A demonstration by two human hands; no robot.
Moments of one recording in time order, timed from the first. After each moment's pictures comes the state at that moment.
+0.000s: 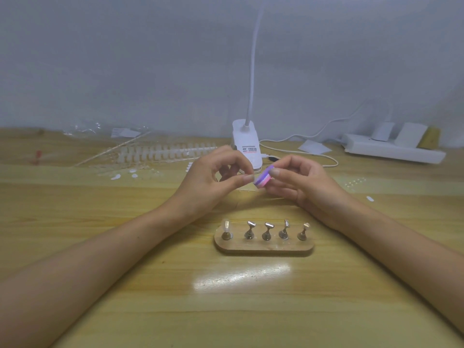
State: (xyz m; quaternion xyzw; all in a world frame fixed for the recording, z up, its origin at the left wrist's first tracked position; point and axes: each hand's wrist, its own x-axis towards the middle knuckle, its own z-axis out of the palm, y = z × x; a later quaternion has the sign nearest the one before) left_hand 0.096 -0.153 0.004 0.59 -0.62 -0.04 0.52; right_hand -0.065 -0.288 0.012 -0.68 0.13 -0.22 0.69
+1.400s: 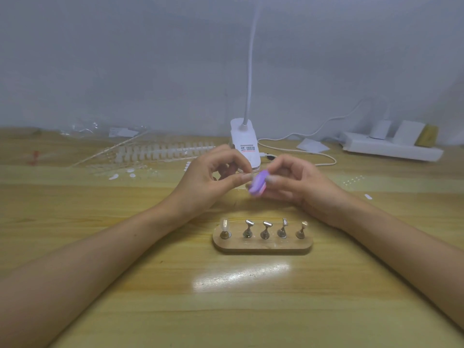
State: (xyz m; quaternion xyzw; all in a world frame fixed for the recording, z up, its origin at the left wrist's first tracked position) left_hand 0.096 -0.154 0.004 0.58 -0.62 -0.06 0.53; right_hand -0.065 -0.291 0.009 -0.67 0.09 -0.19 0.71
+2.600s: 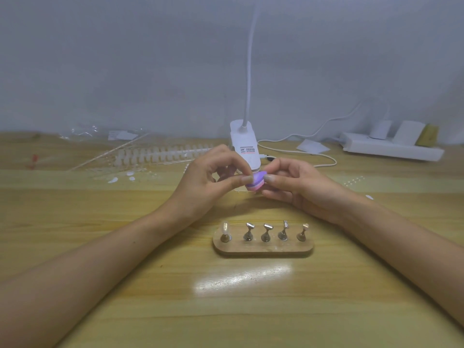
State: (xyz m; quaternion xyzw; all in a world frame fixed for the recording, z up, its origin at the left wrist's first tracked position) left_hand 0.096 -0.152 0.004 0.58 -0.61 -0.05 0.53; right_hand -0.059 -0.296 0.014 -0.65 0.13 -0.14 0.73
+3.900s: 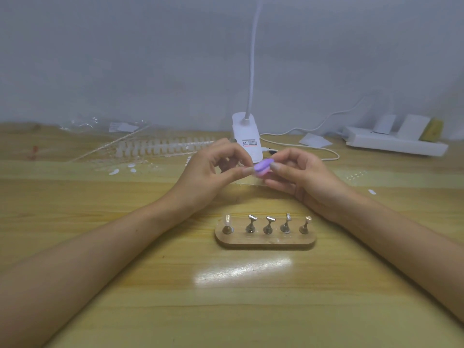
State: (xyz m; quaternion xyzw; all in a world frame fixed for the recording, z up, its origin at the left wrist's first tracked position) left_hand 0.095 -0.153 0.004 0.59 -0.60 -0.07 0.53; right_hand -0.060 -0.292 0.007 -0.64 0.13 -0.22 0.72
